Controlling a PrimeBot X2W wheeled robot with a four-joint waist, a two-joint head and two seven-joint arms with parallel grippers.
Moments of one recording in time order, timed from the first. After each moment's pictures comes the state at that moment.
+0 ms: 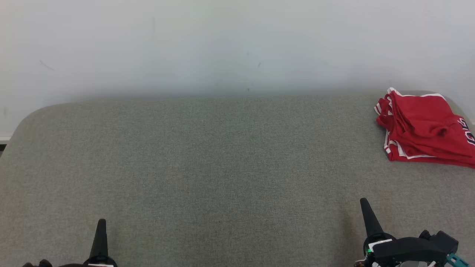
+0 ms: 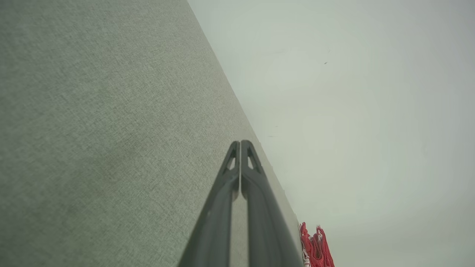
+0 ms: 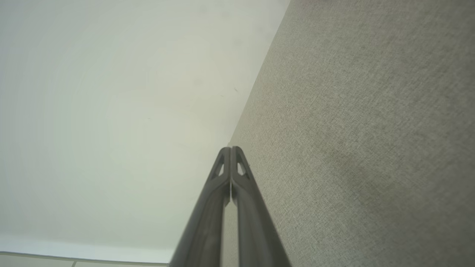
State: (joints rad) left arm -0.04 0.05 0.11 0.23 -1.18 -0.12 0.01; right arm -0.05 -0.07 -0.05 0.24 1.21 0.13 -0.01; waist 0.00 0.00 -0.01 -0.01
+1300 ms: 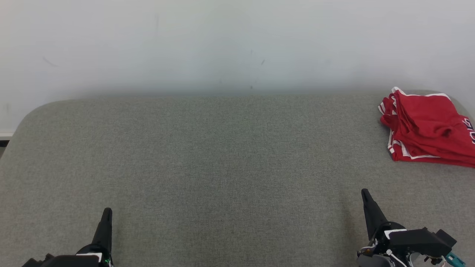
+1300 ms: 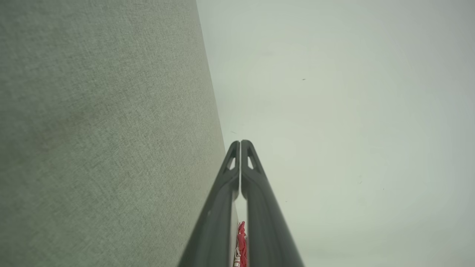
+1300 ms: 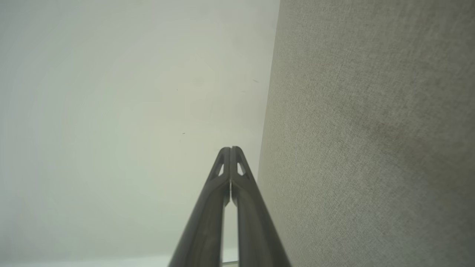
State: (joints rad) left arm -0.09 0.05 0.11 0.24 -1.52 -0.12 0.09; right arm -0.09 -0.07 -0.09 0.24 1.54 0.13 0.08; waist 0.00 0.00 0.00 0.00
